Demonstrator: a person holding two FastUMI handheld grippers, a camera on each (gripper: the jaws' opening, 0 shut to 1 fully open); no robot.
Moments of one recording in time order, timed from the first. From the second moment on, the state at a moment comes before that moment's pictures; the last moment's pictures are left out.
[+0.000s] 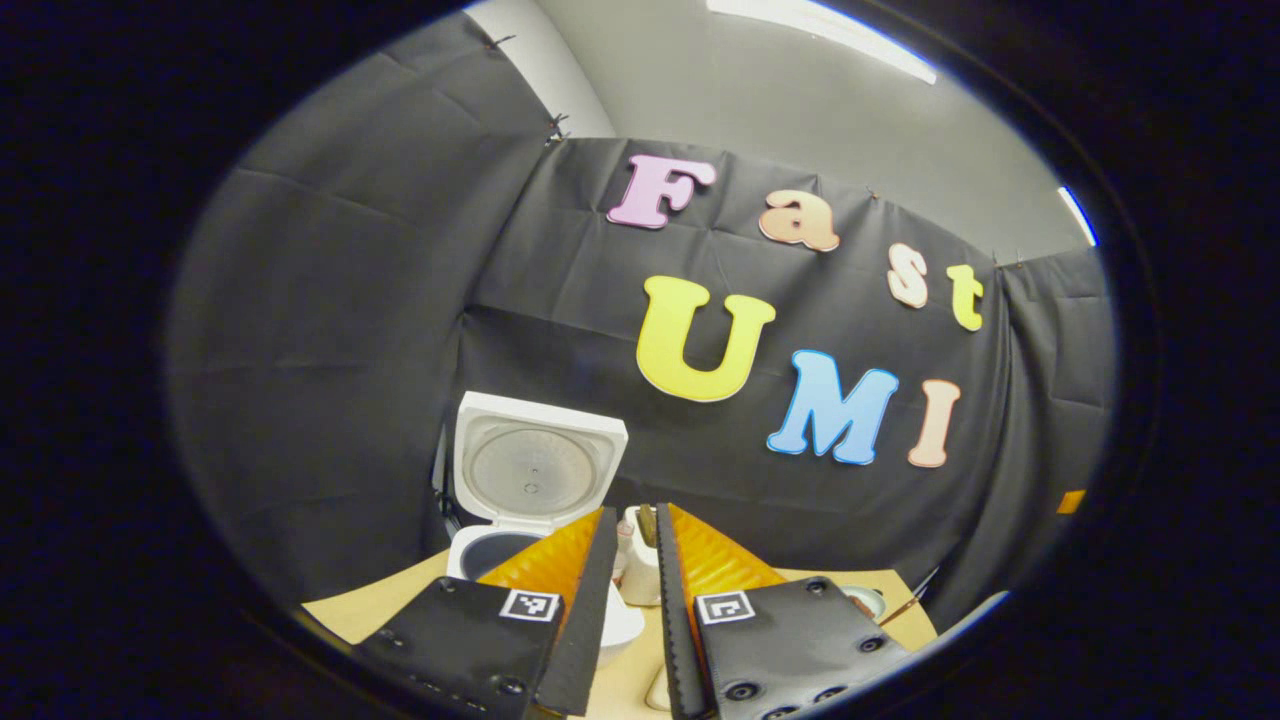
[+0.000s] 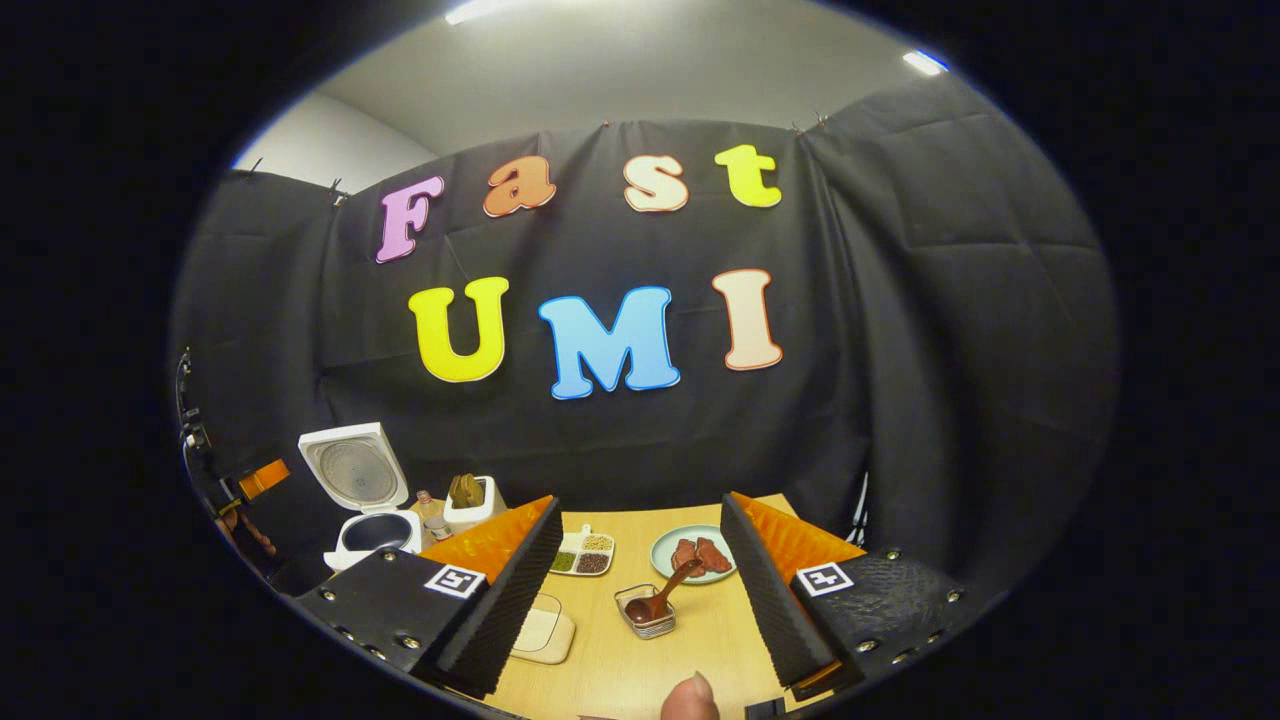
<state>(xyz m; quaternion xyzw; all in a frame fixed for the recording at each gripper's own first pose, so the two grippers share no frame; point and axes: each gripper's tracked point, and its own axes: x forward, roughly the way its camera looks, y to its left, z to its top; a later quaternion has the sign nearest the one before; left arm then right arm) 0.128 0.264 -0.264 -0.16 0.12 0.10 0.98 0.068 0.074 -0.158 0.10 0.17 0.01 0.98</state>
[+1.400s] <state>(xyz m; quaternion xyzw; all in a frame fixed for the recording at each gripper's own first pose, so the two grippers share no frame) 0.000 0.090 -0.262 -0.06 0.29 0.21 0.93 0.214 0.106 -0.511 0.36 0.39 0.14 0.84</state>
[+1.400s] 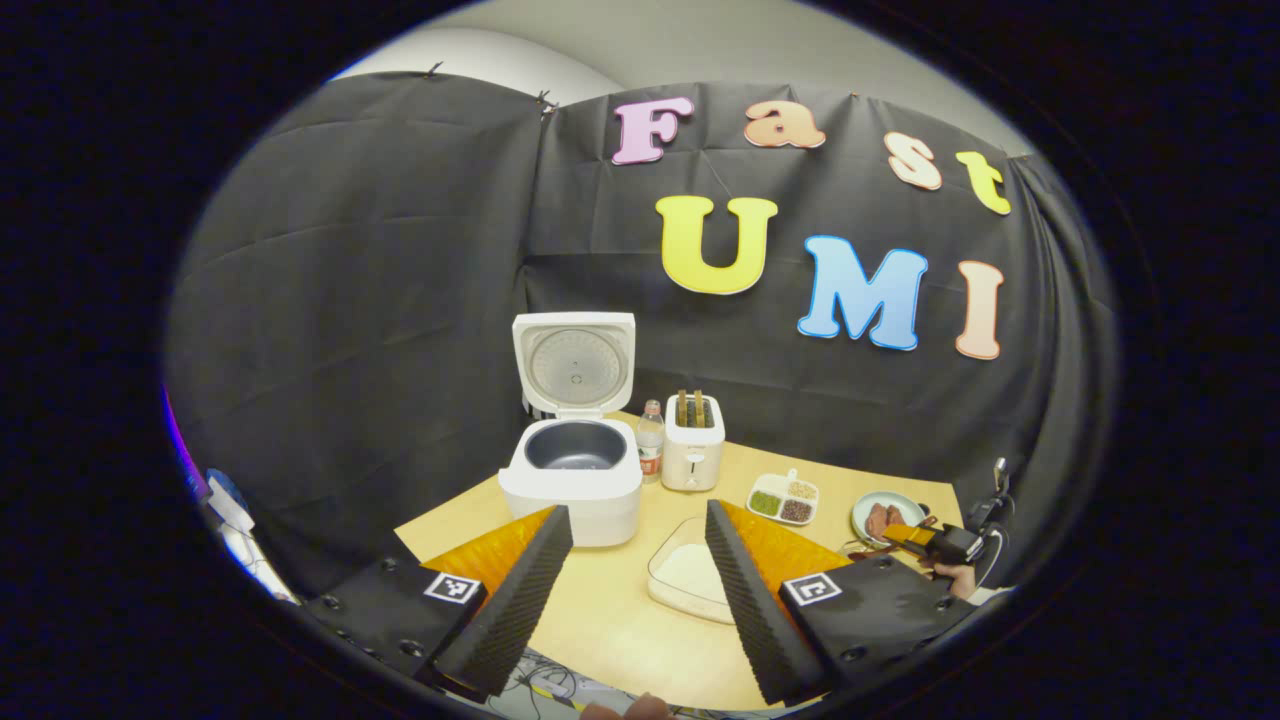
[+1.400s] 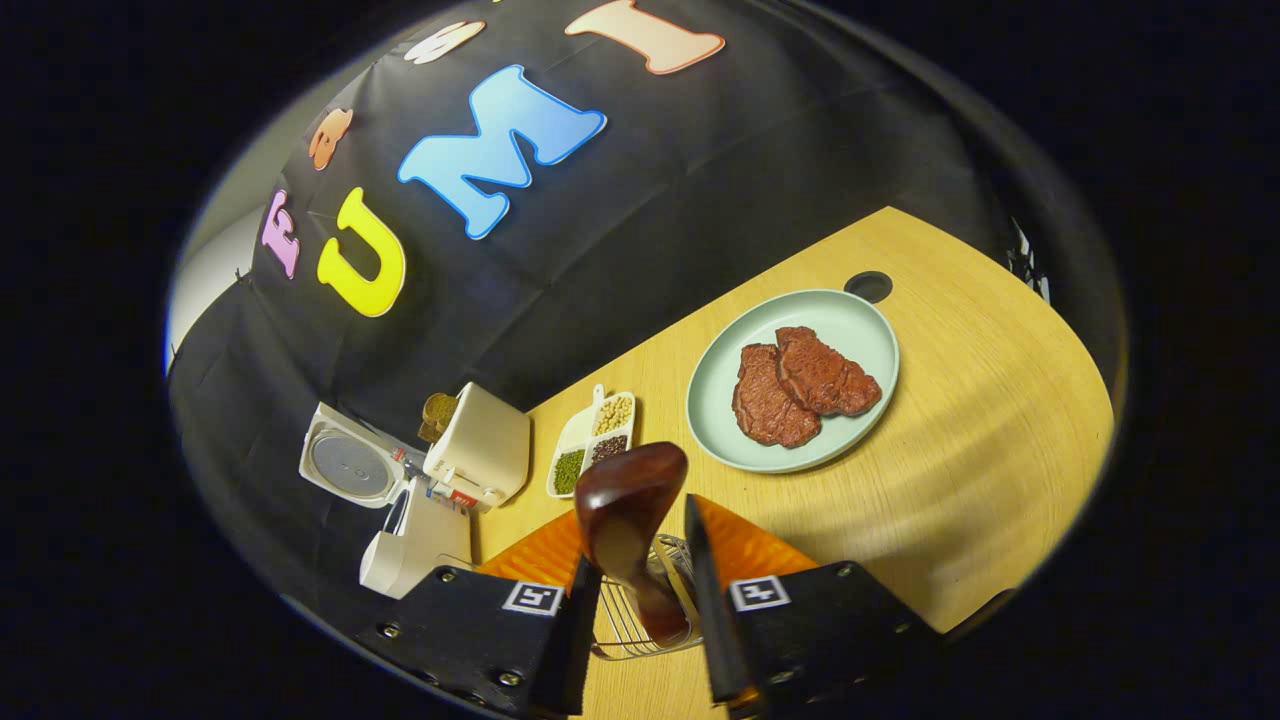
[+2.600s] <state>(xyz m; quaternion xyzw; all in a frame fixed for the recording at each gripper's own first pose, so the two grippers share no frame) -0.104 0.200 -0.218 -0.10 0.20 0.17 0.96 0.145 0.260 -0.325 0.23 0.36 0.23 0.87</state>
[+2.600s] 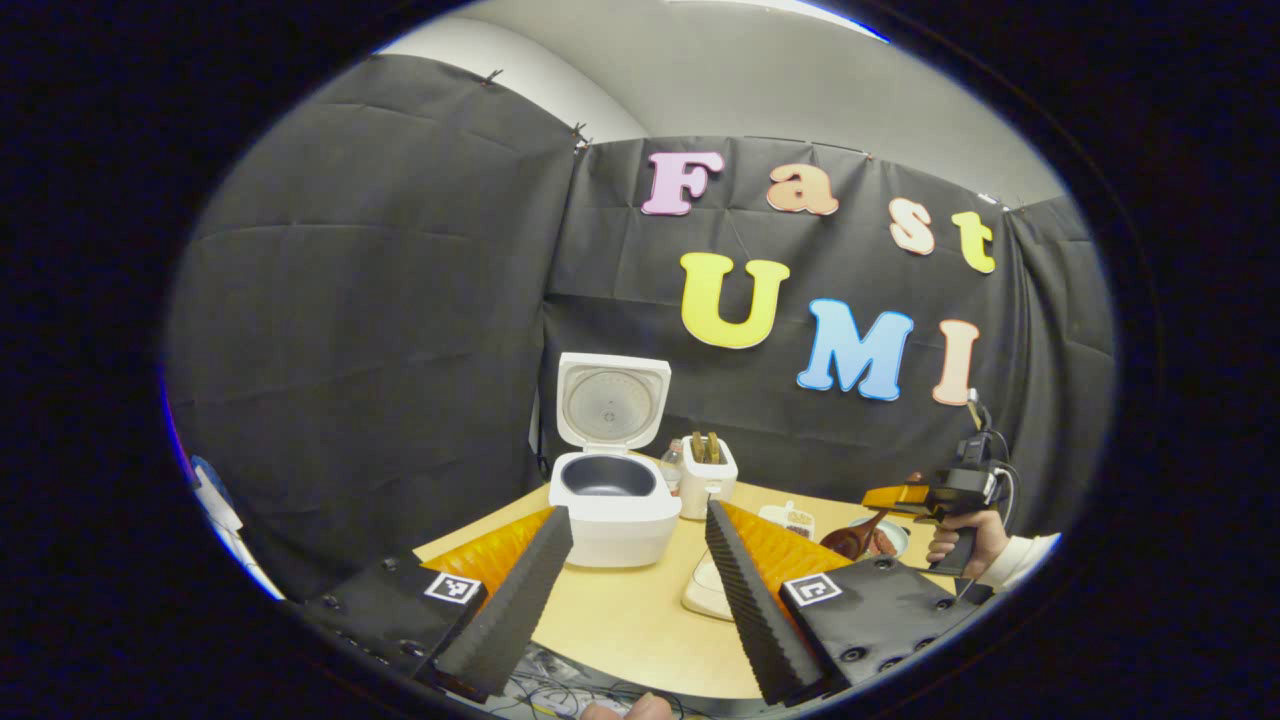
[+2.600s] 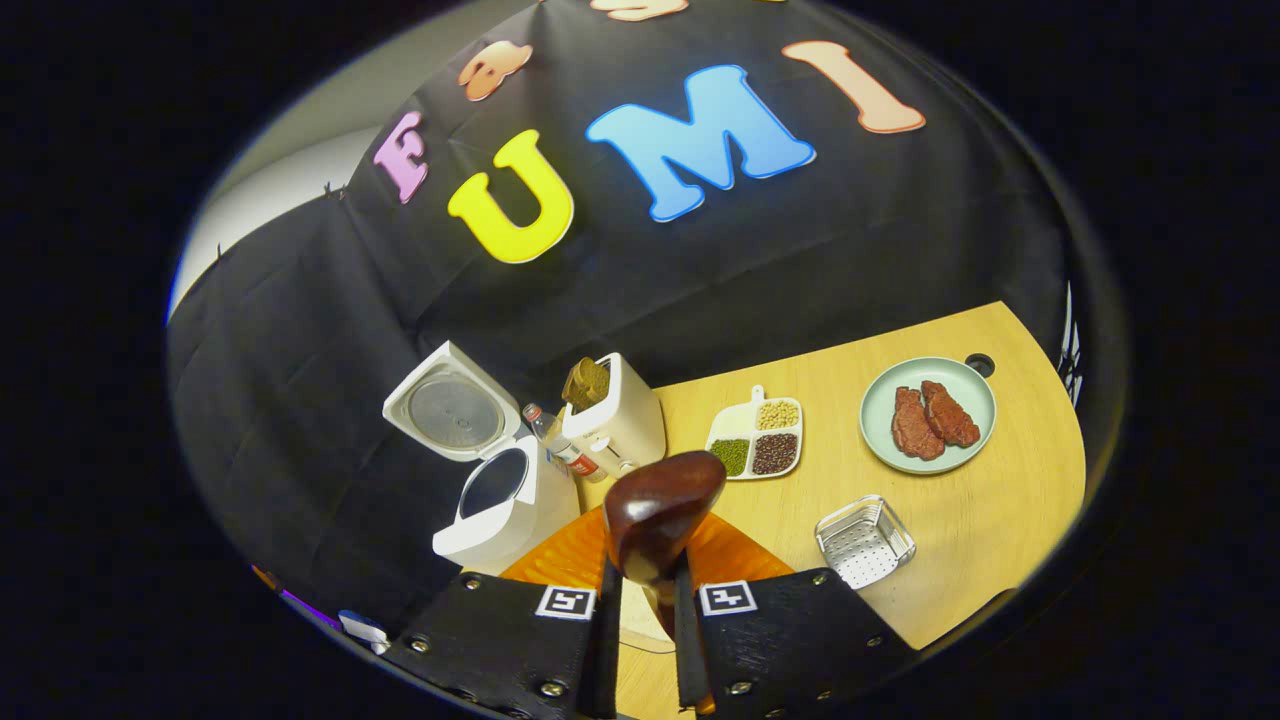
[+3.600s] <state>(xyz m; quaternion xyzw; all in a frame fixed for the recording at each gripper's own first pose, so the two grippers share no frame) -0.103 0.283 -0.270 -0.12 0.28 0.27 0.91 0.149 0.417 -0.456 0.08 0.41 0.31 0.85</state>
